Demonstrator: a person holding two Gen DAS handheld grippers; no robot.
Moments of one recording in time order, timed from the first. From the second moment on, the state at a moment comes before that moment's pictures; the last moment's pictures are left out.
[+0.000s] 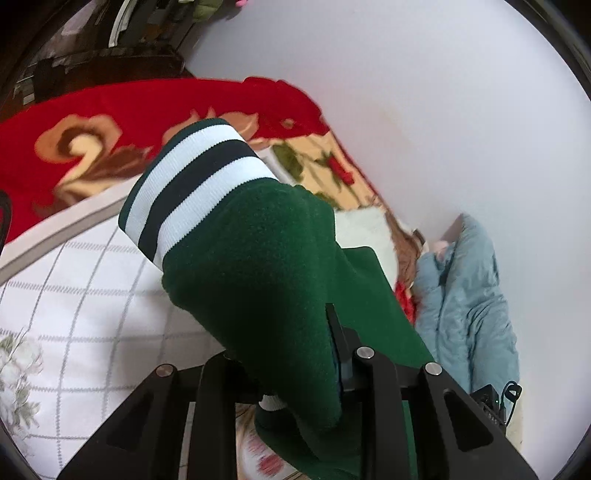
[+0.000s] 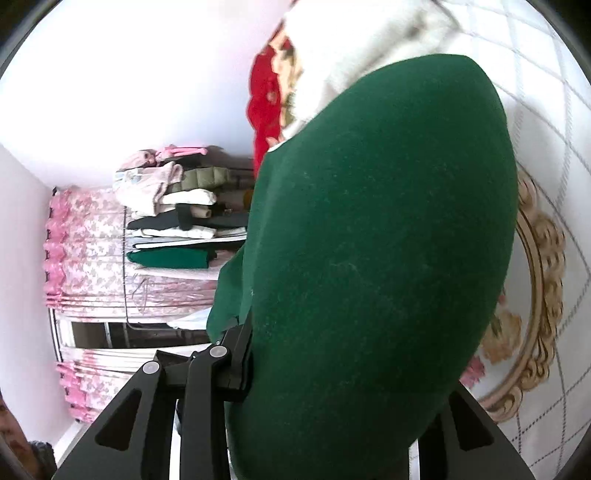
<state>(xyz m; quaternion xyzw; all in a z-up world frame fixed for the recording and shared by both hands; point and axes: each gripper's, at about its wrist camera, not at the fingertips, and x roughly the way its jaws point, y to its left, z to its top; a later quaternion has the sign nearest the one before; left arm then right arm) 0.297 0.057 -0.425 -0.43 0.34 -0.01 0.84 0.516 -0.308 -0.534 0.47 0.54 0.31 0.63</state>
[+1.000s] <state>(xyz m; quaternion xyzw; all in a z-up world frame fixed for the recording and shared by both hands) 0.617 -0.044 -0.510 -0.41 0.29 -0.03 0.86 0.943 -0.470 -0.624 0.37 0.54 0.35 0.67</state>
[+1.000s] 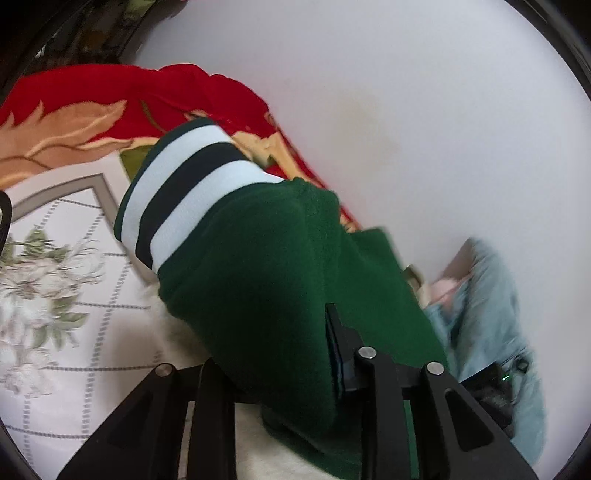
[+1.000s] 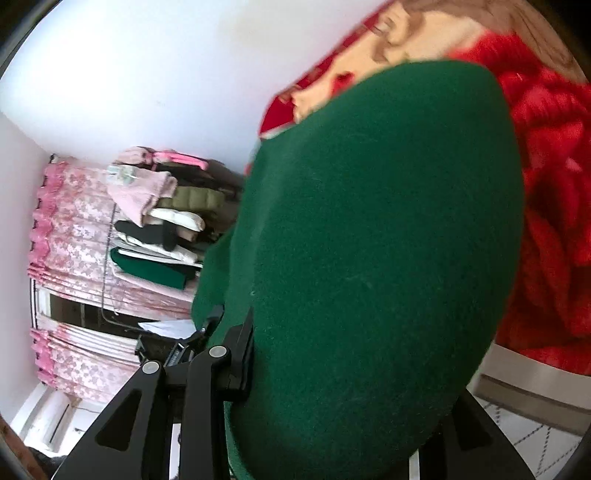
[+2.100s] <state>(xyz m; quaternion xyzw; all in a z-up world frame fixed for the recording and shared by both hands) 0.424 -0.052 -0.254 -0.01 0.42 0.00 0.91 0.609 -0.343 -0.356 0.04 0.49 -0.14 0.86</state>
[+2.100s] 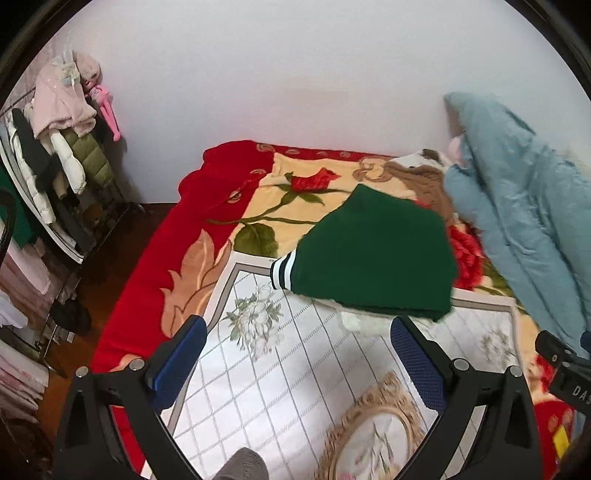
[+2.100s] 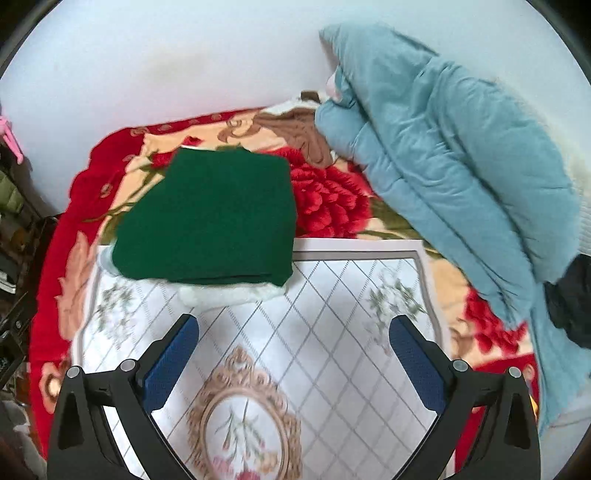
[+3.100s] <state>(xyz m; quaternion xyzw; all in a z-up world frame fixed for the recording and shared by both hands) 0.202 -0.008 -0.039 0.00 0.40 -0.04 0.92 0.301 -0.262 -0.015 0.02 0.39 -0.12 0.91</state>
